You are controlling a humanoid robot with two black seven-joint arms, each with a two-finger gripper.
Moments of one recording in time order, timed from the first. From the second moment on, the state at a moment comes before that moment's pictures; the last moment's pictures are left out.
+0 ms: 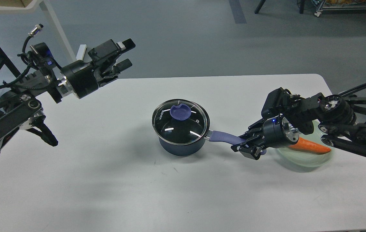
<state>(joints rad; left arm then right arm) -0.81 0.59 -0.64 -1.11 1.17 -0.35 -0.49 1.25 -0.61 -0.27 1.24 -1.78 0.23 0.49</state>
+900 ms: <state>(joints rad) -1.07 0.34 -0.08 -0.98 1.92 0.14 -0.49 1.25 -0.61 -0.29 1.24 -1.78 0.24 0.49</state>
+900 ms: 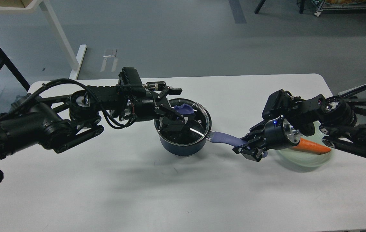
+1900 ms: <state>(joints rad) -1.01 0.29 -0.05 -0.91 1.92 0.17 -0.49 1.29 -0.60 -0.30 1.24 -1.78 0.24 0.49</state>
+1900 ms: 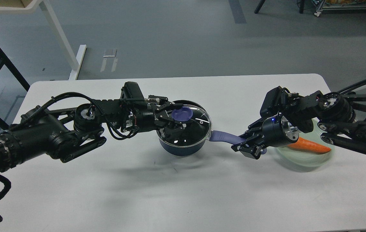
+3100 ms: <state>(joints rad) -0.94 0.91 0.13 -1.09 1.90 0.49 -0.49 1.28 -0.61 -0.30 1.24 -1.78 0.24 0.49</state>
